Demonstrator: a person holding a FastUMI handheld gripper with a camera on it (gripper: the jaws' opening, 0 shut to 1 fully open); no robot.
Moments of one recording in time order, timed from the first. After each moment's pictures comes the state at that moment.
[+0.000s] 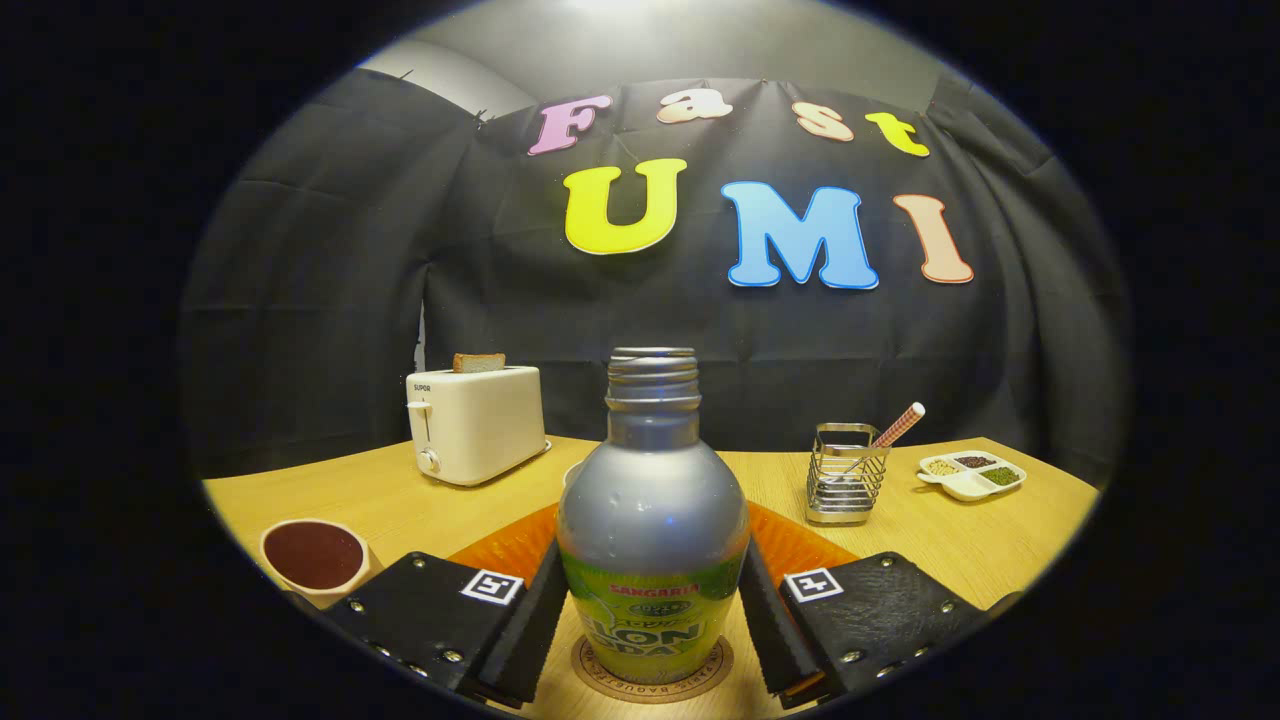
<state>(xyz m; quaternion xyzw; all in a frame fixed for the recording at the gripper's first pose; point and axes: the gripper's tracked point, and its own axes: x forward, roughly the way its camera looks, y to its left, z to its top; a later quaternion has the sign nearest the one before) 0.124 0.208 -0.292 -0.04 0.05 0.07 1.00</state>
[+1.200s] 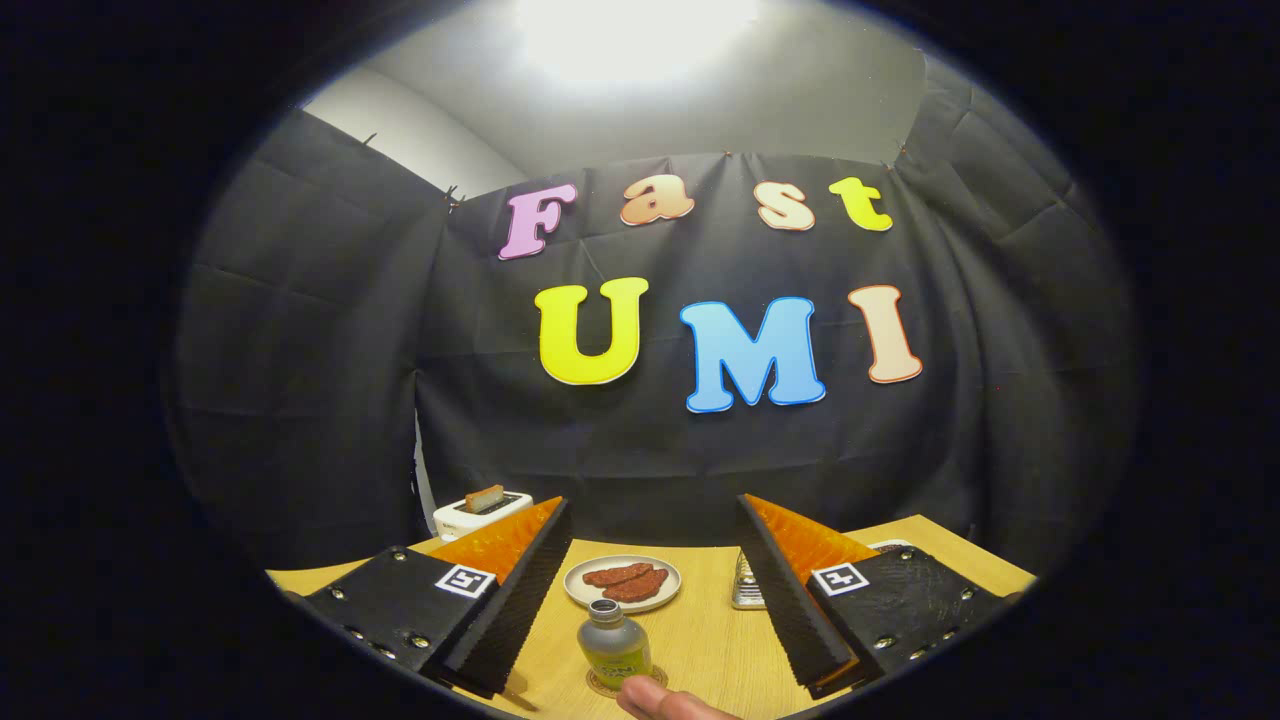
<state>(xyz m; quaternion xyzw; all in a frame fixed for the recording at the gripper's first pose) 0.025 0.152 -0.061 0.00 -0.04 0.03 1.00</state>
